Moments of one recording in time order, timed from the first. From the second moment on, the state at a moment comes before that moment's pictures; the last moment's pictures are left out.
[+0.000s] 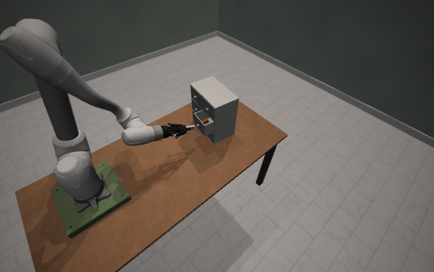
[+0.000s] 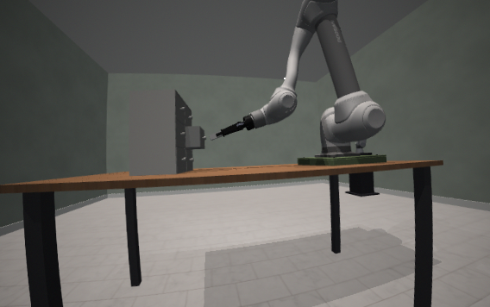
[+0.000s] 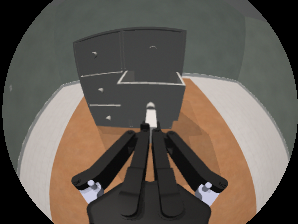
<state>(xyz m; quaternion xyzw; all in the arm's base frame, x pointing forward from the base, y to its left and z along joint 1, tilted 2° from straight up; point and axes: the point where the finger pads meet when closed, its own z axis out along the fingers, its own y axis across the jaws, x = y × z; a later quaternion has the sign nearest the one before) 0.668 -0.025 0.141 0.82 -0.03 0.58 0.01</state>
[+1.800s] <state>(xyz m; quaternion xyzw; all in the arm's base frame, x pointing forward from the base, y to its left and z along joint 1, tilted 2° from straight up) 0.744 -0.030 0.141 0.82 -0.03 0.58 0.01</state>
